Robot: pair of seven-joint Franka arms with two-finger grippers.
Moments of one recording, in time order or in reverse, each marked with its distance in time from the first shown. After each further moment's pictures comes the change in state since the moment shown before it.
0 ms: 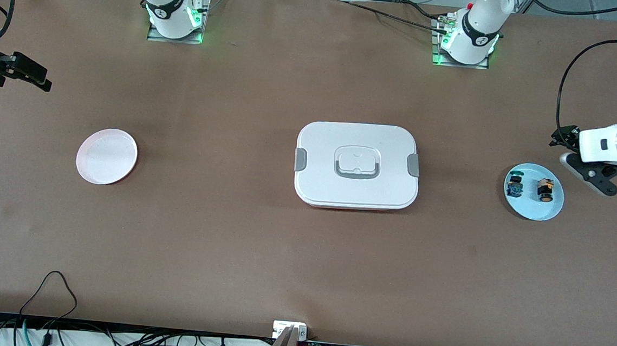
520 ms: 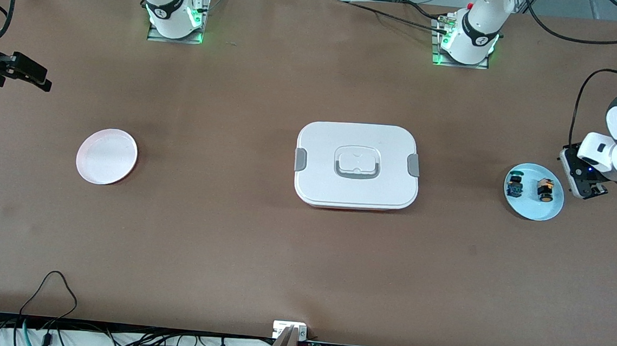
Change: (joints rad) left arm 0.145 0.193 0.001 -0.058 0.011 0.353 0.655; right arm 0.000 0.000 0.000 0.000 0.000 0.001 0.000
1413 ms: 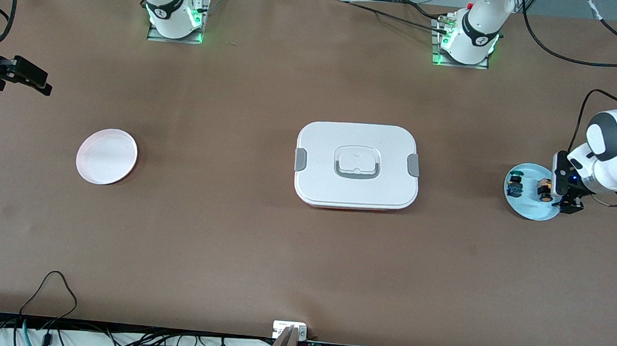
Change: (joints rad) left arm 0.017 0.119 -0.006 0.009 -0.001 0.189 0.336; right arm 0.006 0.007 0.002 0.000 -0.005 0.033 0.000
